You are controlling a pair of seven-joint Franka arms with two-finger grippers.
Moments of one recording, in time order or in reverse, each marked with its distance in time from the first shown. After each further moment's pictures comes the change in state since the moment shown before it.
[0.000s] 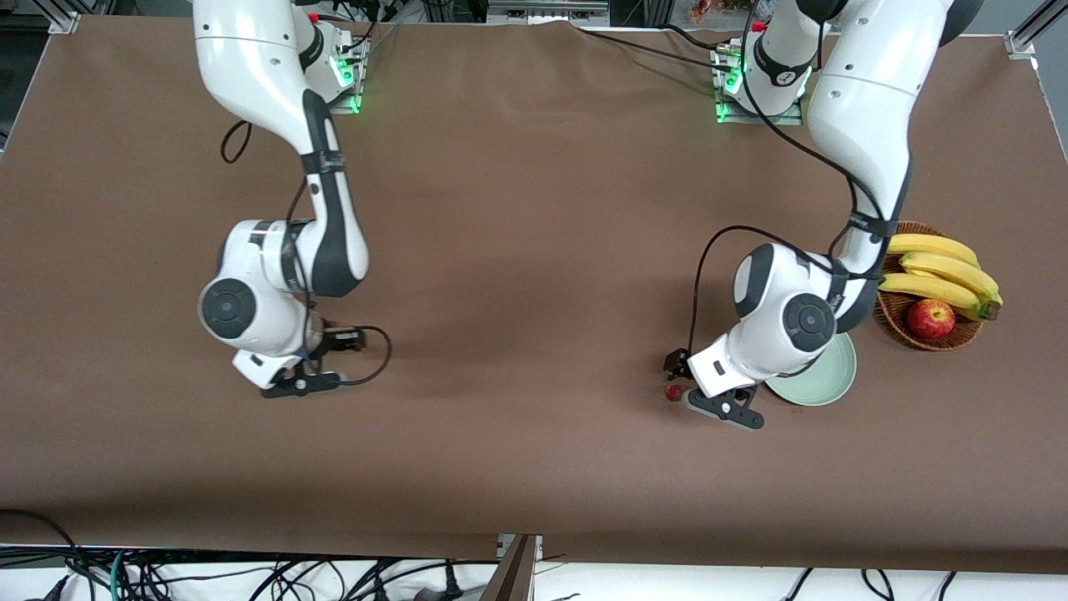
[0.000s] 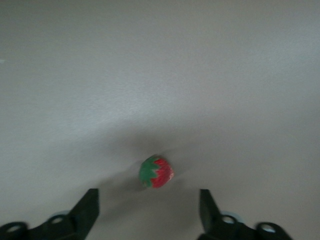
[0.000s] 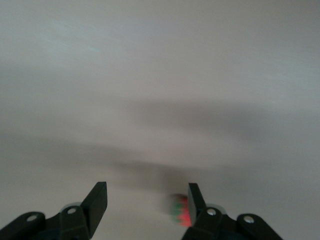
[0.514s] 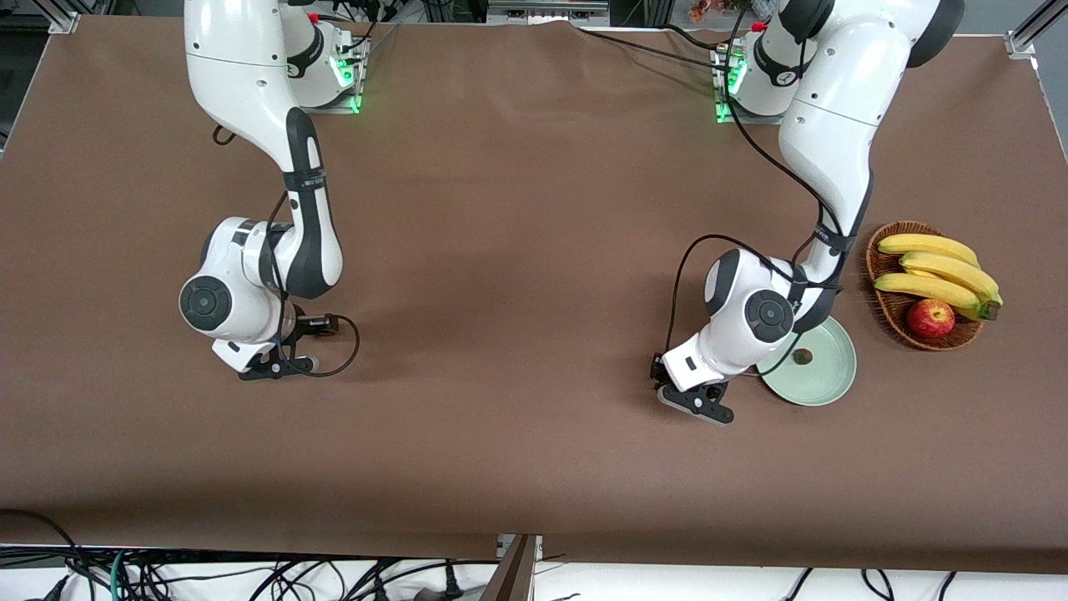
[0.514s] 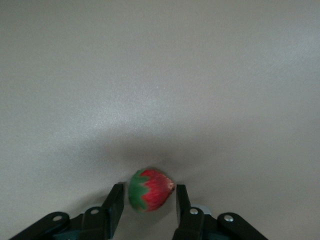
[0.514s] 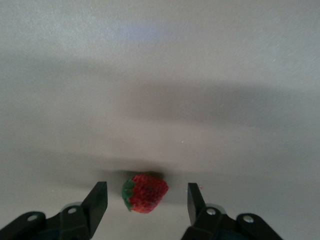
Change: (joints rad) left arm -0.032 0.060 0.000 -0.030 0.000 0.137 0.001; right arm -0.005 -0.004 -0.006 -0.146 0.045 0.048 -0.041
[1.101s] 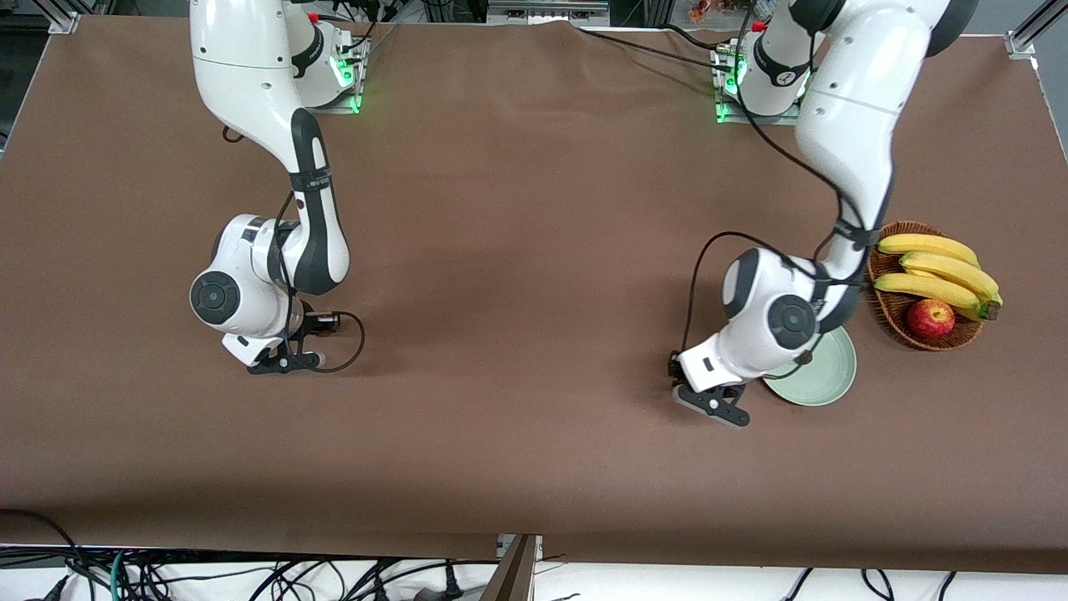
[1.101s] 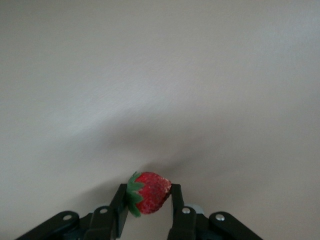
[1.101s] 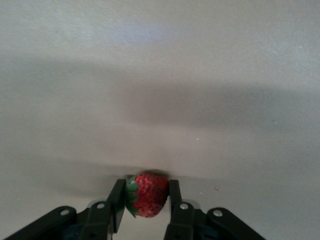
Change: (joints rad) left arm 0.052 -0.086 0.013 0.012 0.000 -0.217 0.093; right arm 0.009 -0.010 0.020 -0.036 0.016 0.049 0.002
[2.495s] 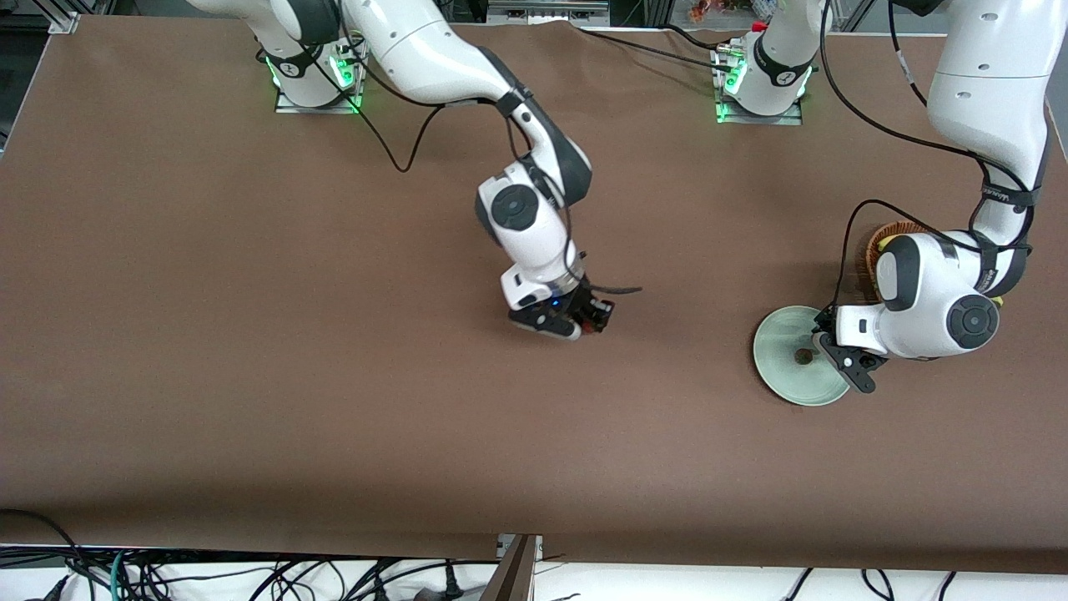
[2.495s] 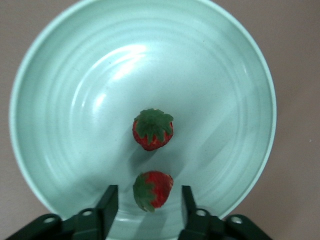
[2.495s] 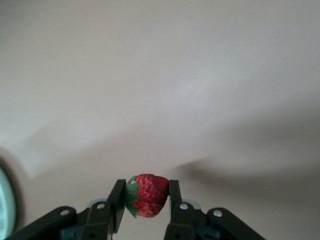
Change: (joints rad) left arm 0.317 -0.135 0.039 -0.247 0.127 -0.100 0.718; right arm 0.281 0.317 0.325 0.690 0.012 0.330 1.258
